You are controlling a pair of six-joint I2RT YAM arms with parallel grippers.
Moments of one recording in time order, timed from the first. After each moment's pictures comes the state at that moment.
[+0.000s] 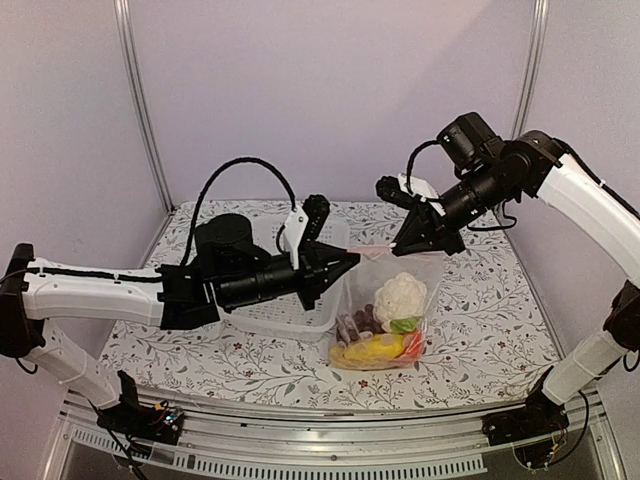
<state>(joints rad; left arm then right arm) -1.13 1.42 0.94 0.44 0.05 -0.10 0.70 1.52 1.72 -1.17 -0.53 -0.71</state>
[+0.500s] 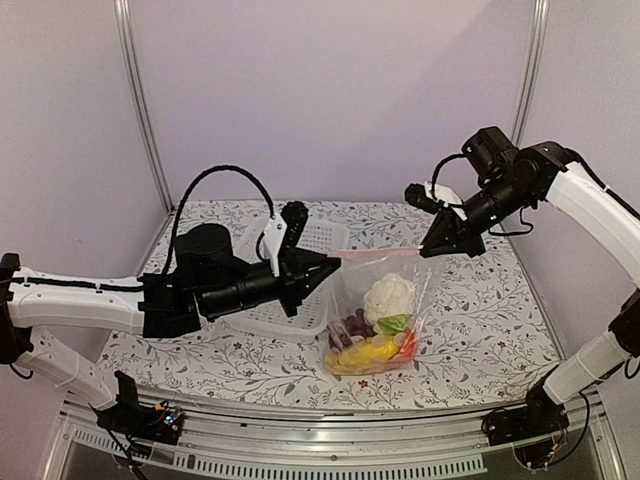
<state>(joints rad) -1.14 1.30 0.83 0.43 -0.02 -0.11 0.53 1.47 1.60 -1.20 -0.53 -0.80</state>
